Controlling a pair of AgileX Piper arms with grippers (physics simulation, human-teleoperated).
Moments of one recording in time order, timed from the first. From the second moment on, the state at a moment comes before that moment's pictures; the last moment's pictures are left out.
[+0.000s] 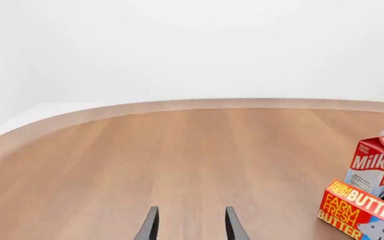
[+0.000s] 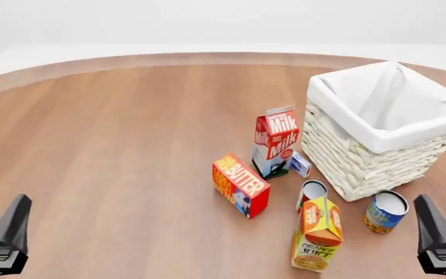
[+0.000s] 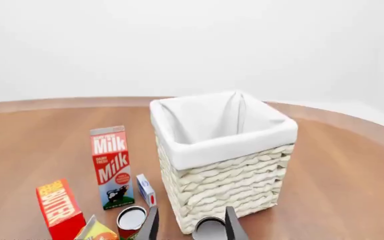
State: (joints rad) left arm 0.00 0.00 0.00 0.00 0.00; right arm 0.00 0.01 0.00 0.00 0.00
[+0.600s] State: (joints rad) left arm 0.00 0.00 0.00 0.00 0.00; right arm 0.01 0.03 -0.03 0.05 -0.03
